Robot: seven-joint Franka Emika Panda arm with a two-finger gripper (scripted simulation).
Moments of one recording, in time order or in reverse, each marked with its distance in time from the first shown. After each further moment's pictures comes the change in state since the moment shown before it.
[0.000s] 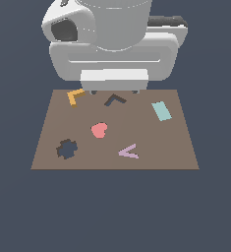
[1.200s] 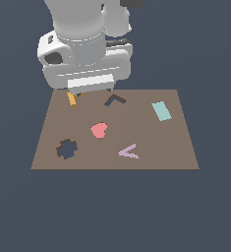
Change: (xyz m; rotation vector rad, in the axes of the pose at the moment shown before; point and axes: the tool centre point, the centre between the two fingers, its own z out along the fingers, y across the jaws) arm -0.062 0.061 0.068 0.002 -0.010 -0.191
